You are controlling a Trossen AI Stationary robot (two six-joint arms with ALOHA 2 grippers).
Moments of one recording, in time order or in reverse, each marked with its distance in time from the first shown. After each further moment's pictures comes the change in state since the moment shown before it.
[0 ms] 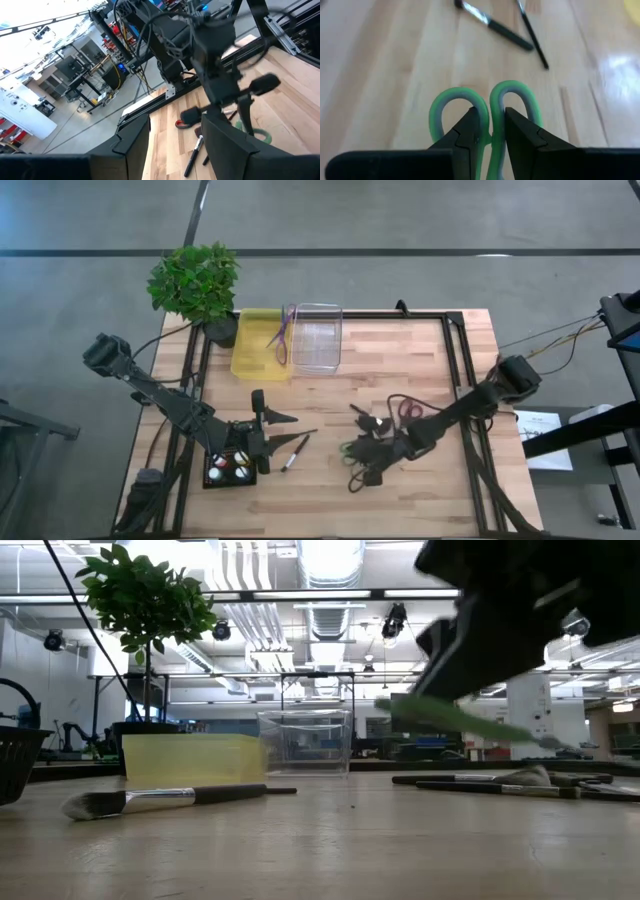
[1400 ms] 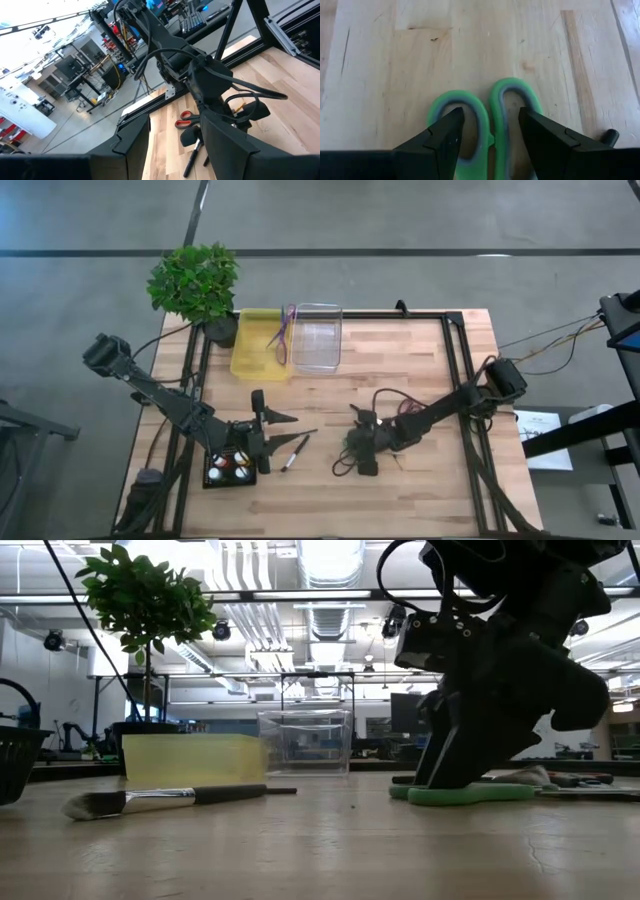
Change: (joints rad) left arm 0.000 0.000 0.000 0.000 0.000 -0.006; right arm -0.108 0.159 0.007 -0.132 -0.170 0.116
